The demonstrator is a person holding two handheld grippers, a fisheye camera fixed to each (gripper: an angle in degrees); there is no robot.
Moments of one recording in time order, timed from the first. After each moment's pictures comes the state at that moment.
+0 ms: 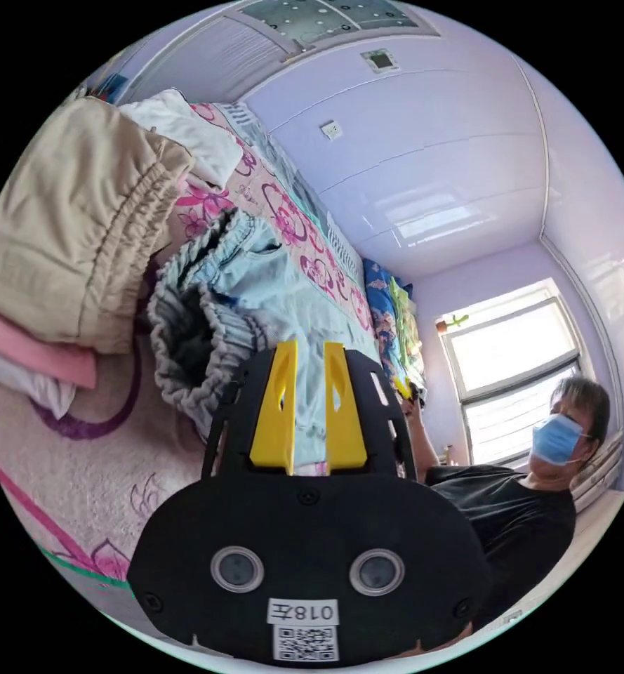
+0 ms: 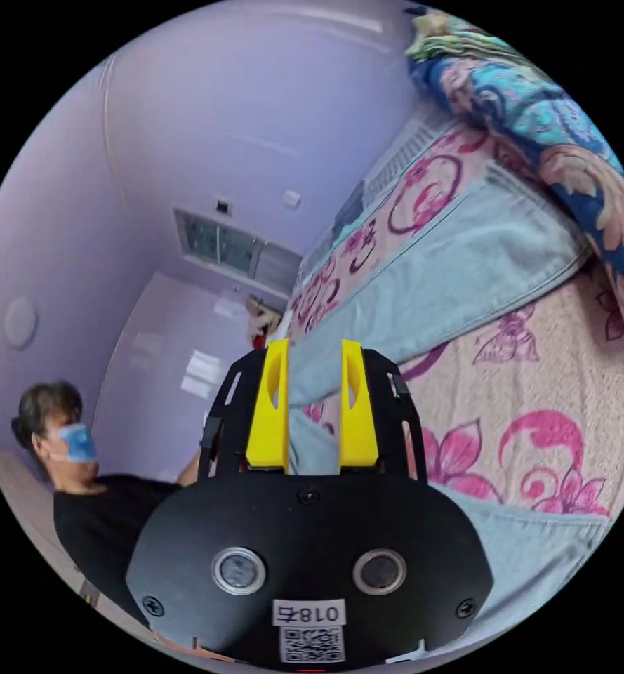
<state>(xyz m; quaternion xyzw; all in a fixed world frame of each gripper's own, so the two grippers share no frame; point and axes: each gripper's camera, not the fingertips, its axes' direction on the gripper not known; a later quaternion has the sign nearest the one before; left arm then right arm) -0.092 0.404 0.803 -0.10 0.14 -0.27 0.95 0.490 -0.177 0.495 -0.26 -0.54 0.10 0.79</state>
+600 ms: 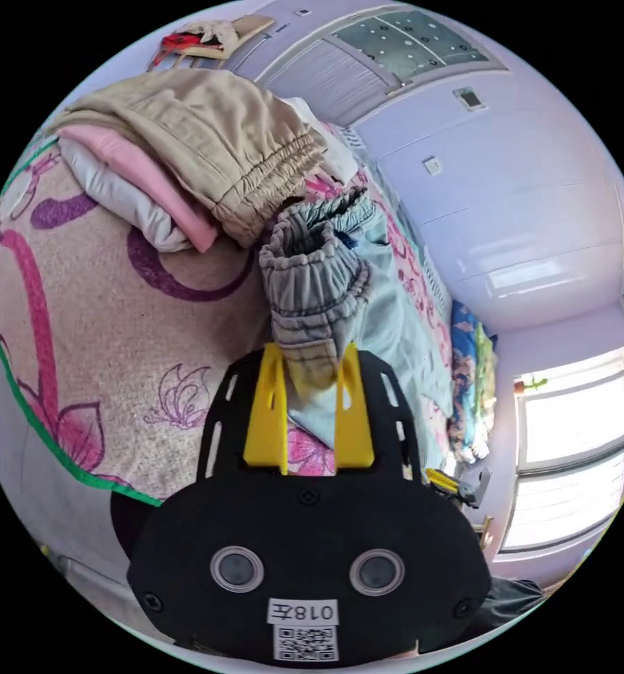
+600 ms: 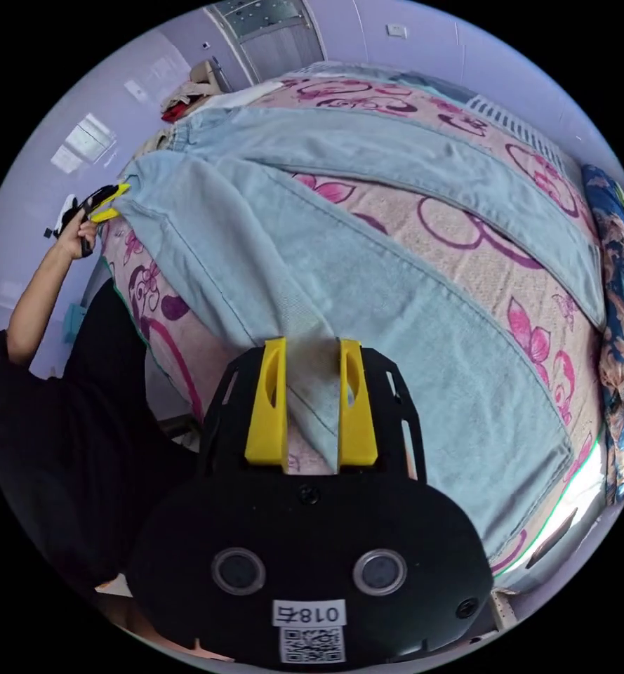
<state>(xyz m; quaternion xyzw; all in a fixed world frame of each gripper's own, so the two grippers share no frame) -0.056 0.496 0.799 -0.10 -0.06 -0.37 0.92 0.288 -0.021 0.347 -0.40 -0.28 -0.36 0.80</state>
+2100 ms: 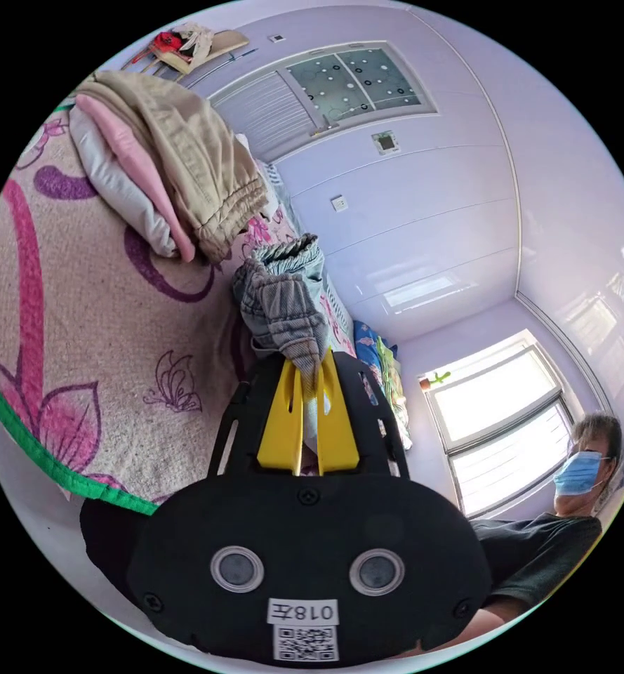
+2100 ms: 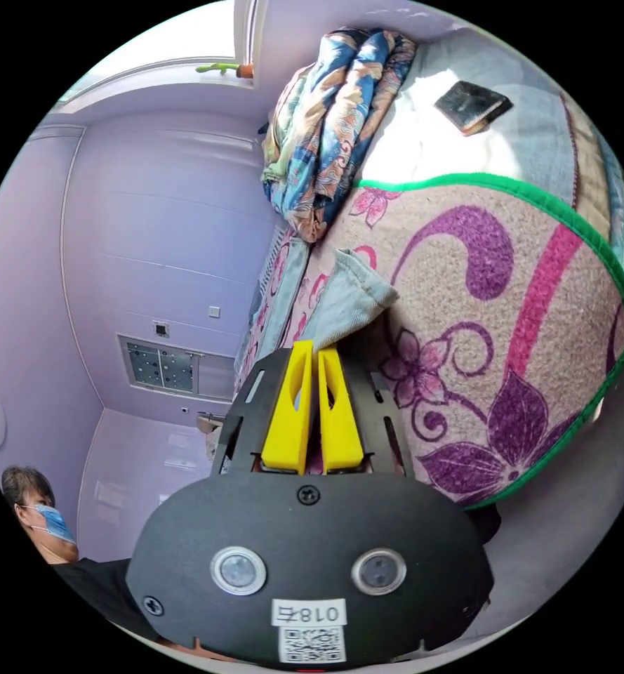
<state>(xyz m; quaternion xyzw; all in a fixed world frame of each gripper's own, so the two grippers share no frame) -0.096 0.563 0.720 0.07 0.12 -0.33 0.93 0.694 -0.003 0.334 -0.15 -0.33 0.36 0.86</state>
